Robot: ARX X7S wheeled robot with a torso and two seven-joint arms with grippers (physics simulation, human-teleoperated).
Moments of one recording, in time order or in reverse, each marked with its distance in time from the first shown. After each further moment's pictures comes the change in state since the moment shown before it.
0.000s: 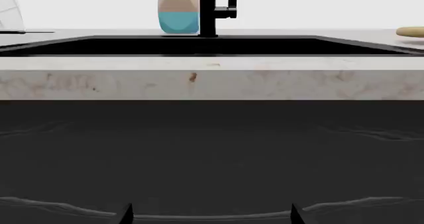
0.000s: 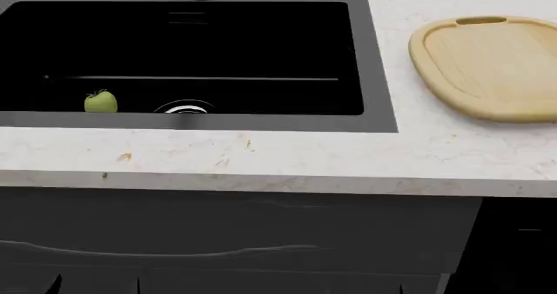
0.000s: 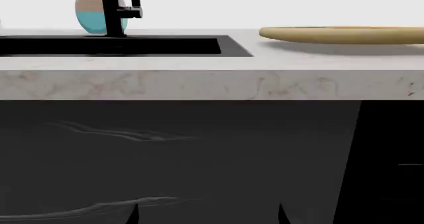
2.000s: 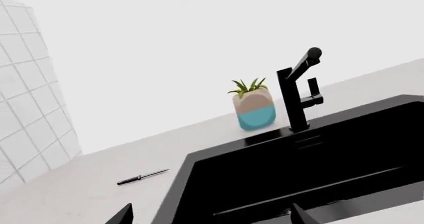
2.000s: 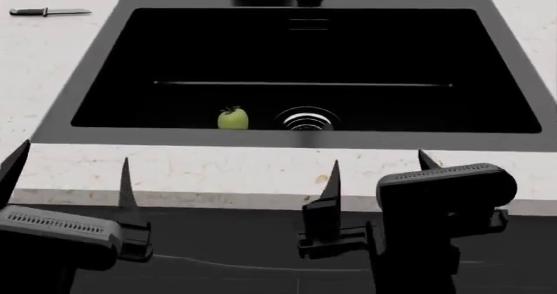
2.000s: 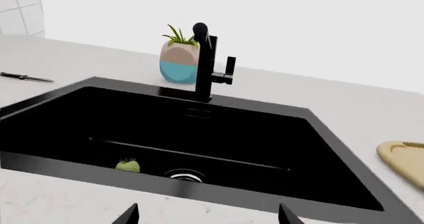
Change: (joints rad) left arm -0.269 -0.166 0.226 0.376 0.142 -0.371 -0.157; right arm 0.402 0.266 -0.122 -0.506 0.232 0.813 0.121
